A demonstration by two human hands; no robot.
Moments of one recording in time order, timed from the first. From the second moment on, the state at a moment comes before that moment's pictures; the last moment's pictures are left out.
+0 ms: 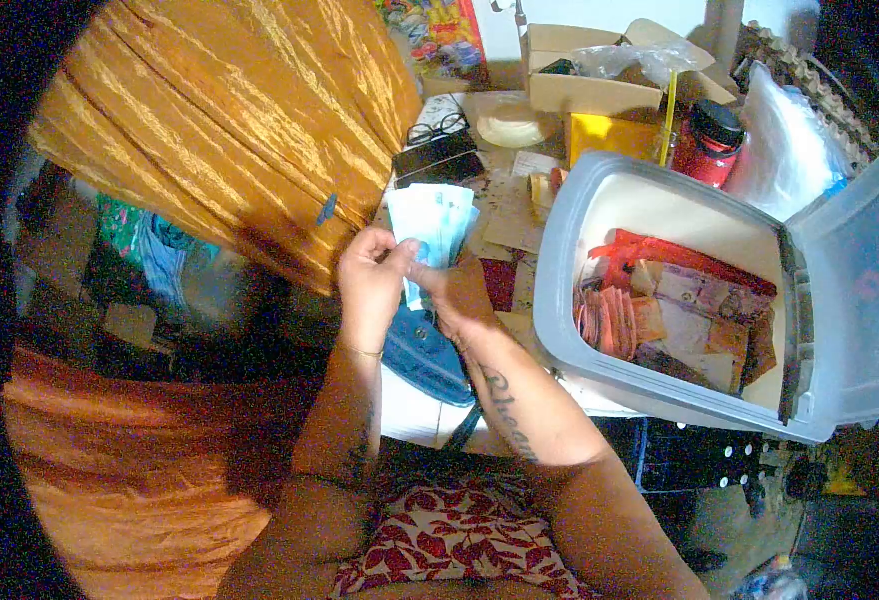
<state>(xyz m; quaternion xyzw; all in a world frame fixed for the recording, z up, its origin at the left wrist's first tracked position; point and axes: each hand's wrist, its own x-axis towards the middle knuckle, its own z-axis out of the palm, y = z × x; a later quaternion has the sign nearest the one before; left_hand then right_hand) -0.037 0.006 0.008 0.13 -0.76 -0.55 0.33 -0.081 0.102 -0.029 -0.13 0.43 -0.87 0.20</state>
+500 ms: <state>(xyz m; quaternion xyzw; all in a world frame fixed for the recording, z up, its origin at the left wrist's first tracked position) -0.019 -0.009 0.015 0.09 -0.67 -0.68 0.28 -0.085 0.100 -0.033 -0.08 0.34 -0.91 0.23</state>
